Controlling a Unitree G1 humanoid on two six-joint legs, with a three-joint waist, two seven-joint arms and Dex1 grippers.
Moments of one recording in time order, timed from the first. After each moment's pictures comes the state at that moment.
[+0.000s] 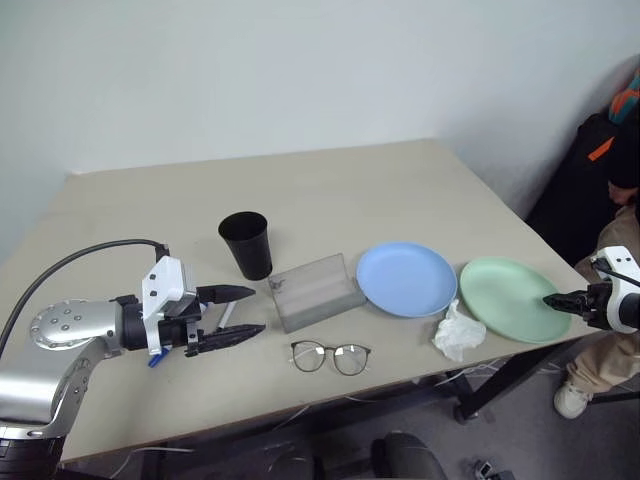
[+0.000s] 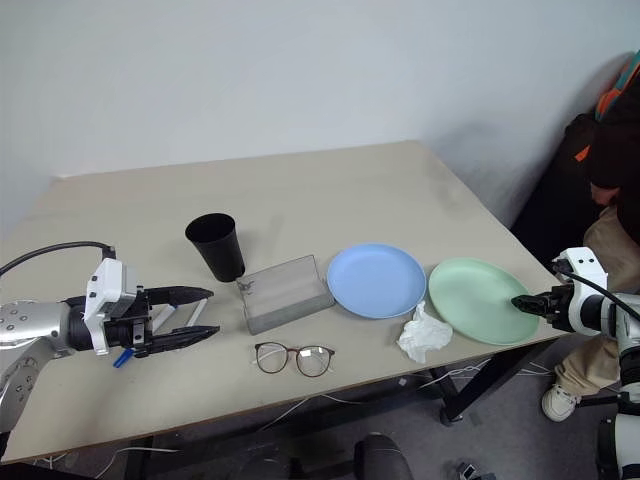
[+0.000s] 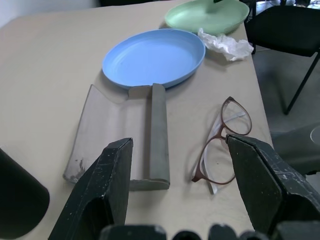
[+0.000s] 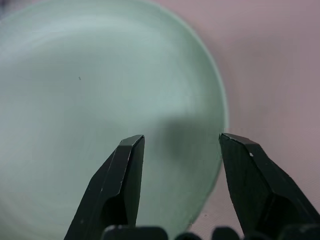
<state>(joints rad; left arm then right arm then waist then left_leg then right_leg) 0.03 0.90 0.26 -0.33 -0.55 0.40 -1.18 -0.50 -0.92 -0.12 0.72 0.21 0.65 0.94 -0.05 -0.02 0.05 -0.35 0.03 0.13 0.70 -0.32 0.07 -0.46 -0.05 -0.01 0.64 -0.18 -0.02</state>
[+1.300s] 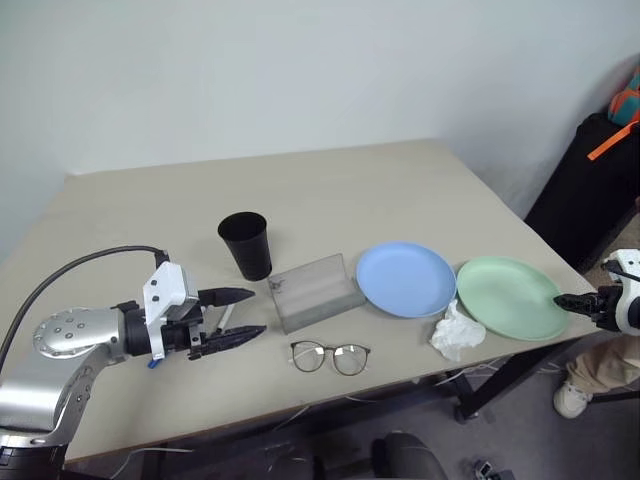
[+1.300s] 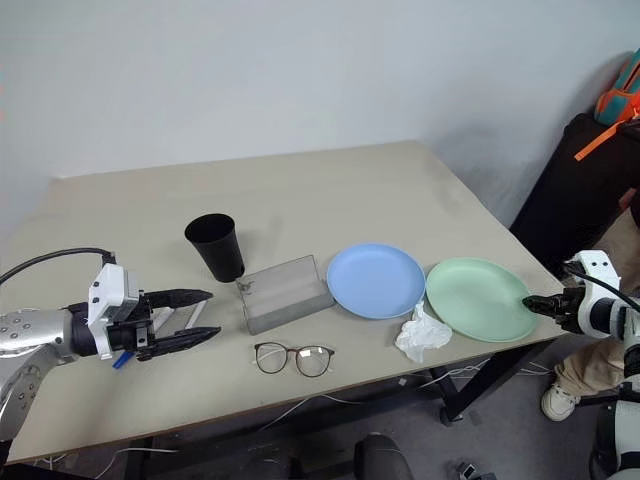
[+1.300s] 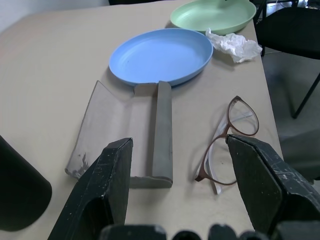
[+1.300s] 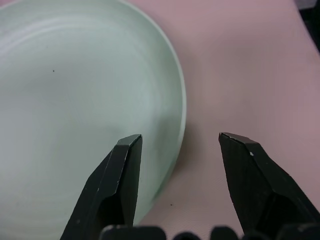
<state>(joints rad) 0.07 0.88 0.25 -0.34 -0.55 0.38 -1.13 -0.56 -0.92 -0.14 0.91 0.17 0.55 0.94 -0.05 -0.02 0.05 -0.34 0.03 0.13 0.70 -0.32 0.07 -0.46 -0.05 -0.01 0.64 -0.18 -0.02</state>
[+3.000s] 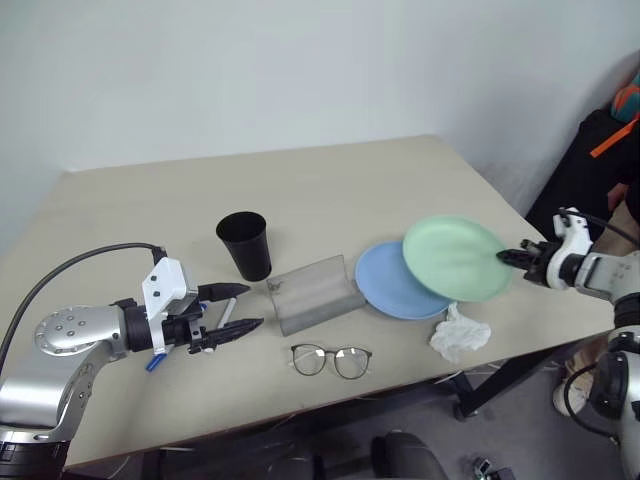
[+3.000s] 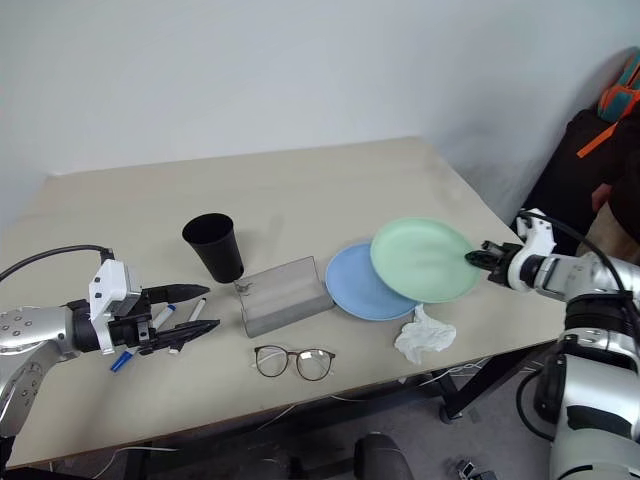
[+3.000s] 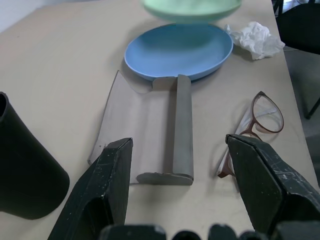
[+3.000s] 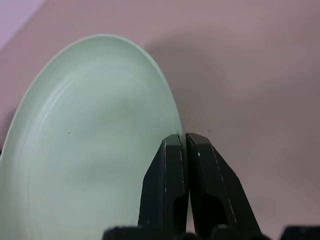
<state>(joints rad) 0.04 0.88 0.25 -0.32 -0.52 0.38 -1.09 -0.79 -0.66 -0.27 0.75 0.37 1.04 0.69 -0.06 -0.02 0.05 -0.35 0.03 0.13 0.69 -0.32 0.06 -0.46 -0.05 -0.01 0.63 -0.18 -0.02</state>
